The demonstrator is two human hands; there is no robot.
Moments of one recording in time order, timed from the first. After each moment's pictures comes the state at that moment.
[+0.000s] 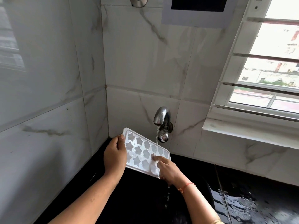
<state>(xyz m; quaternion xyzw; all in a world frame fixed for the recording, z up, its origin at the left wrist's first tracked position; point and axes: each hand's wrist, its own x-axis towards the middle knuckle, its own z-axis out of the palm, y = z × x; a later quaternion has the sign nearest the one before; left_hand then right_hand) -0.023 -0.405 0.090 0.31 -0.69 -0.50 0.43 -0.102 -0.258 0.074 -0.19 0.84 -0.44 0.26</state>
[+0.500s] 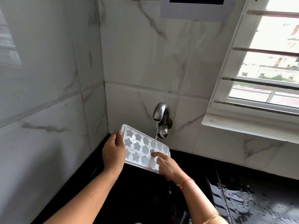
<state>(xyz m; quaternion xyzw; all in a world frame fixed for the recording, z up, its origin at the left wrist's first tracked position) -0.022 -0.408 0.087 0.31 -0.68 -0.50 0.43 -0.098 -0.257 0.071 -0.19 0.82 -0.47 0.26</state>
